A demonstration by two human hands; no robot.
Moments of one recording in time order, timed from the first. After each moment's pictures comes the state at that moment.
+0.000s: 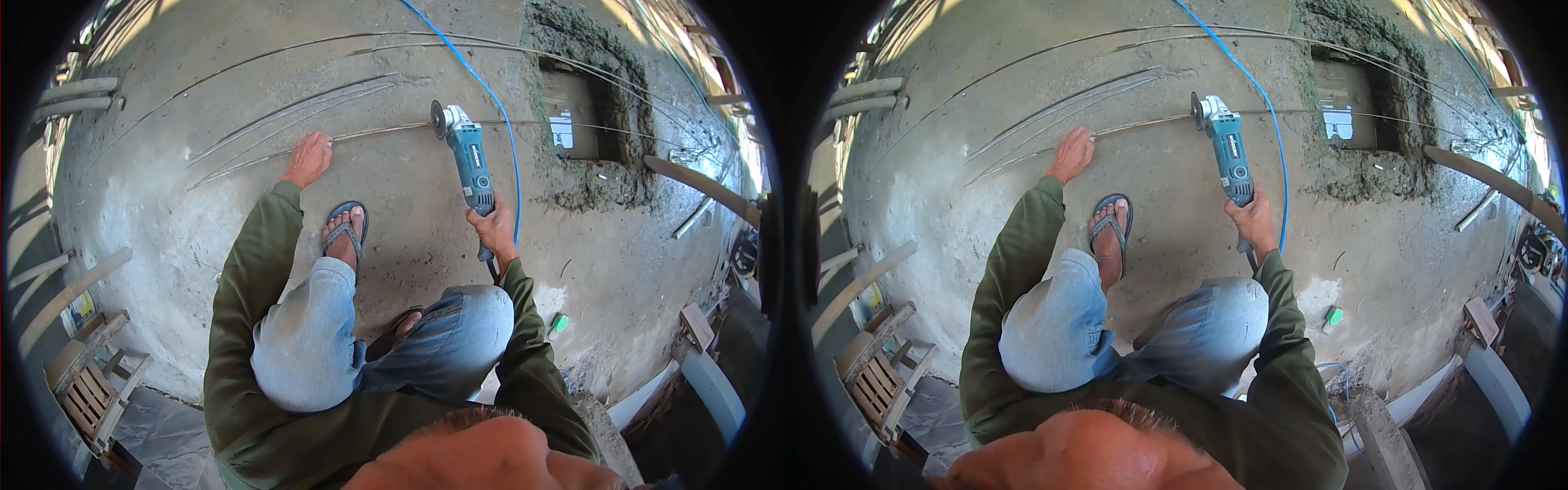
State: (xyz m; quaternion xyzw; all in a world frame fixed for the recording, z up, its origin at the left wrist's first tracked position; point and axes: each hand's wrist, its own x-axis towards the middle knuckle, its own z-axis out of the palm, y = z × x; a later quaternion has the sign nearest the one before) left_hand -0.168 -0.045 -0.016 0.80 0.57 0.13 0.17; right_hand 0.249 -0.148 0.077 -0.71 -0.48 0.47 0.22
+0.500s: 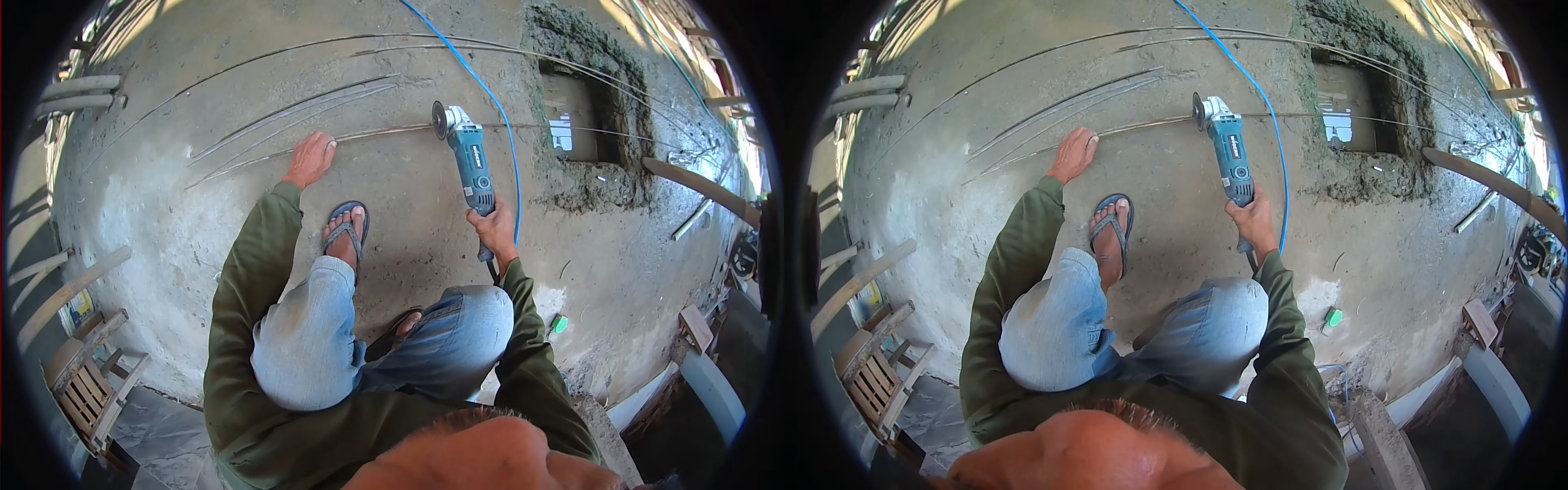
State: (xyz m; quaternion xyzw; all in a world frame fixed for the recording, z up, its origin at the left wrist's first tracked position) left_hand -0.163 -0.046 -0.002 0.78 0.57 0.15 0.18; right_hand 0.243 -0.147 0.088 -0.71 -0.50 0.44 0.23
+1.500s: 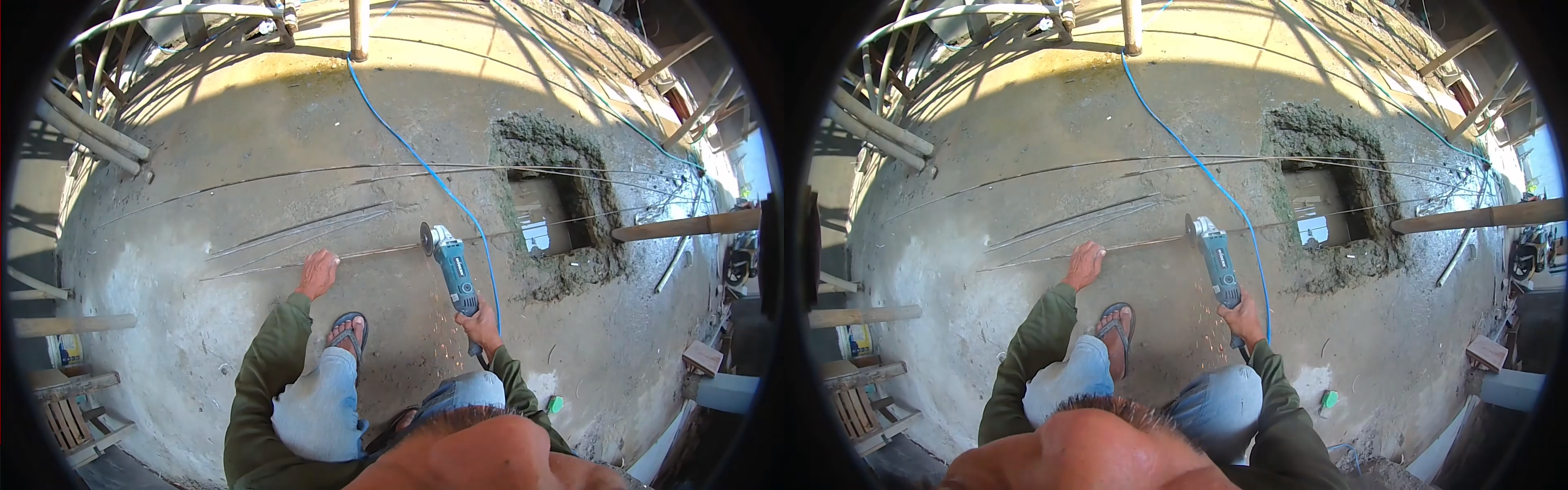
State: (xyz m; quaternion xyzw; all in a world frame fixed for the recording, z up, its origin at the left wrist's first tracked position) left_hand -0.161 -0.055 0.011 0.77 0.57 0.22 0.16; right_hand 0.246 -0.148 0.114 -0.70 -0.49 0.47 0.24
